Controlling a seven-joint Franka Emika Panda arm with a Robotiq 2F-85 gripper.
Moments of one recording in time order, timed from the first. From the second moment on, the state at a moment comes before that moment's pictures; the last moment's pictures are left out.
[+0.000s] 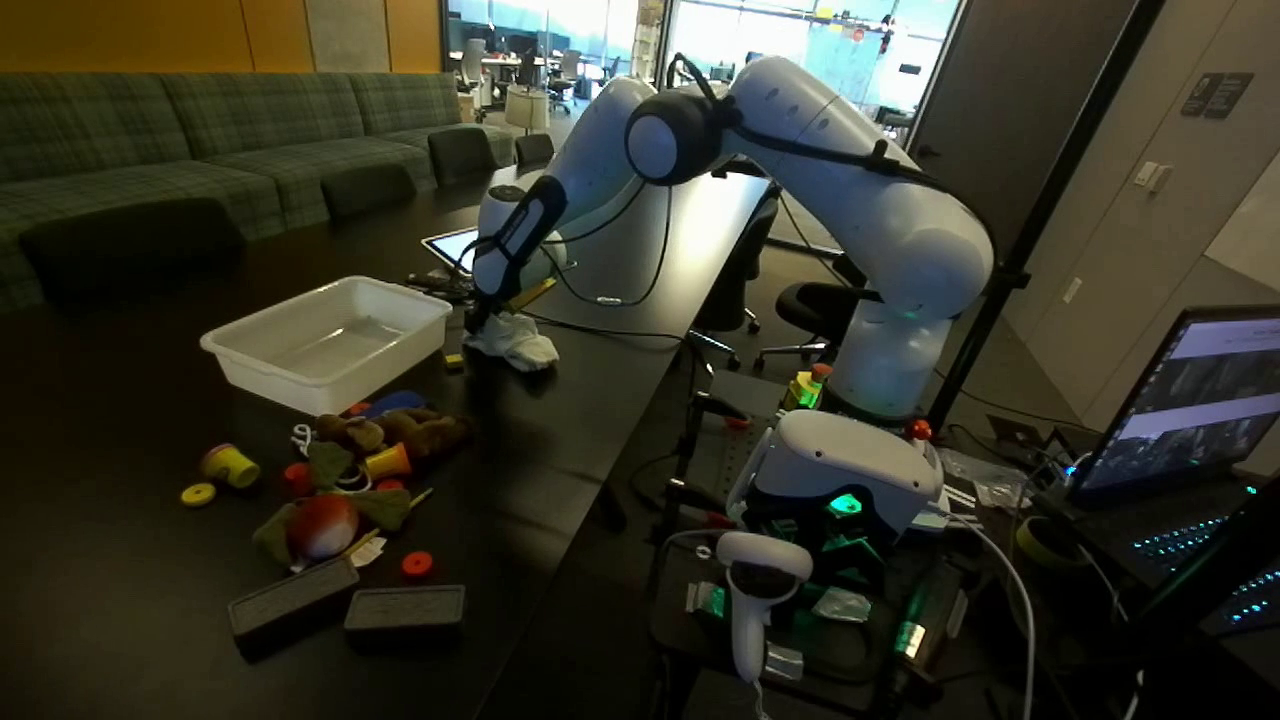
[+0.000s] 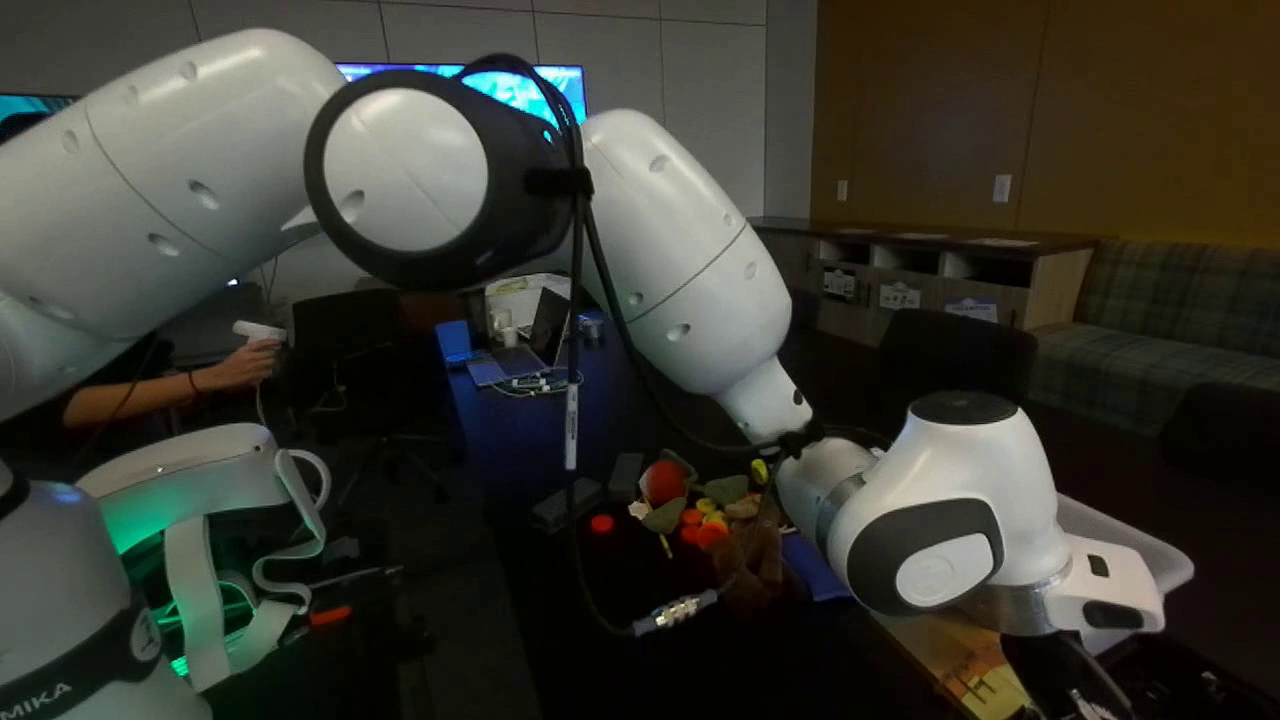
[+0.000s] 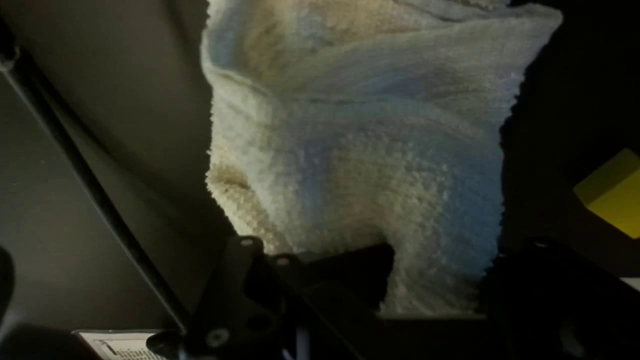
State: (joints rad) arm -0.20 1.11 -0.16 -1.41 0.01 2.84 -0.10
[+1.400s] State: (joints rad) arm 0.00 1.17 -0.13 -1.43 0.01 2.95 -0.02
